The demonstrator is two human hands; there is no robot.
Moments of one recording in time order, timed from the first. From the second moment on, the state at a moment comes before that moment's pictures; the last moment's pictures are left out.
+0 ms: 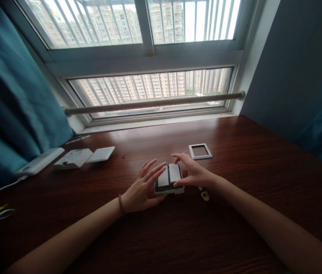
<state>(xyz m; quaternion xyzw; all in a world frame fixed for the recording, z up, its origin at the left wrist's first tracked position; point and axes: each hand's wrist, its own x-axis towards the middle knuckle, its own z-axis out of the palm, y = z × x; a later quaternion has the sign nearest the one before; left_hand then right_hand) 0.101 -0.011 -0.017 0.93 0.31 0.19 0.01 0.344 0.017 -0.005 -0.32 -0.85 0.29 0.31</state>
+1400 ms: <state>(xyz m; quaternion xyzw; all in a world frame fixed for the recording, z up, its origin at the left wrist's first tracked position) 0.108 -0.012 -0.007 0.94 0.31 0.15 0.07 0.342 0.021 -0.008 -0.35 -0.78 0.44 0.28</state>
